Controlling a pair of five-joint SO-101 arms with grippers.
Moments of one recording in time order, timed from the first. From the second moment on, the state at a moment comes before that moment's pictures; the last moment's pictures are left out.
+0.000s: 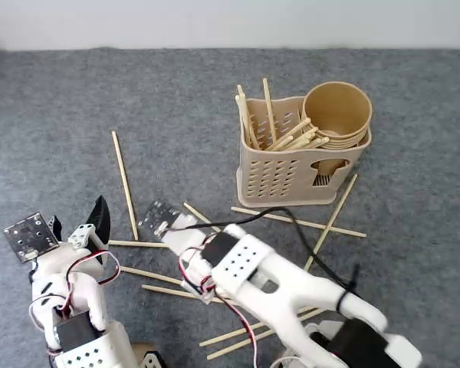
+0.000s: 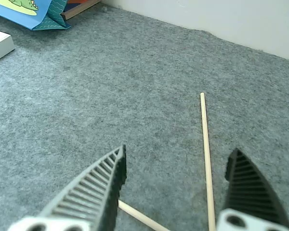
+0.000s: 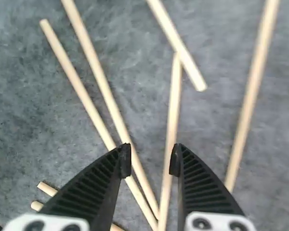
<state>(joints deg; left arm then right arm) -27.8 -103.2 97.1 45.1 14.1 -53.8 -13.5 42.6 60.2 5.2</state>
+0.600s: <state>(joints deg) -27.8 -103.2 97.1 45.1 14.1 -61.4 -10.5 43.0 59.7 3.8</state>
